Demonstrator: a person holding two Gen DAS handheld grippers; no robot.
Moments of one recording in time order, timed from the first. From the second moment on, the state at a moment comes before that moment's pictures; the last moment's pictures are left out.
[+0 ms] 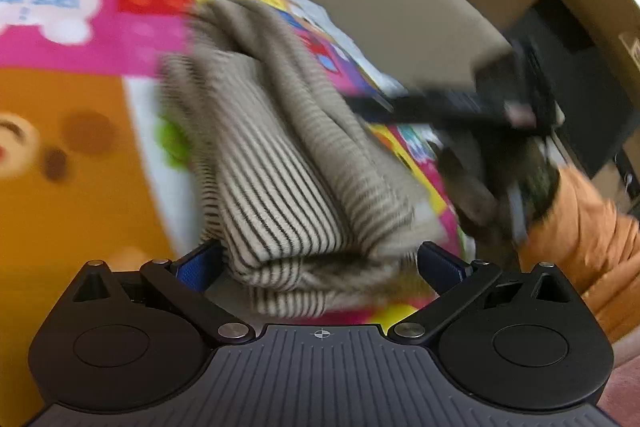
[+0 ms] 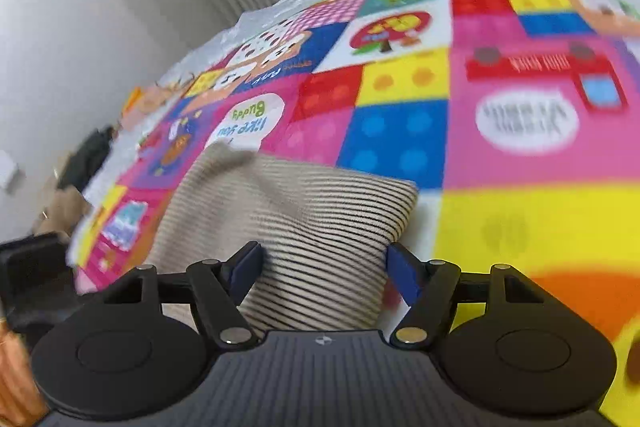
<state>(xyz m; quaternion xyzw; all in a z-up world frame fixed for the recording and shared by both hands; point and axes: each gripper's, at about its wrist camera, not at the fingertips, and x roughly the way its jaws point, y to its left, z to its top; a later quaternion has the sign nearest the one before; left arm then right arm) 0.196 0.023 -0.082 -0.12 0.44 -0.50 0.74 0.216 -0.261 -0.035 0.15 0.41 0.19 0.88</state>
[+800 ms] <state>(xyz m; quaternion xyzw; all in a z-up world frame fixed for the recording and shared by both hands) 0.152 0.075 -0.042 -0.17 0.35 -0.33 0.86 0.078 -0.169 -0.007 -0.10 0.22 0.25 0.94</state>
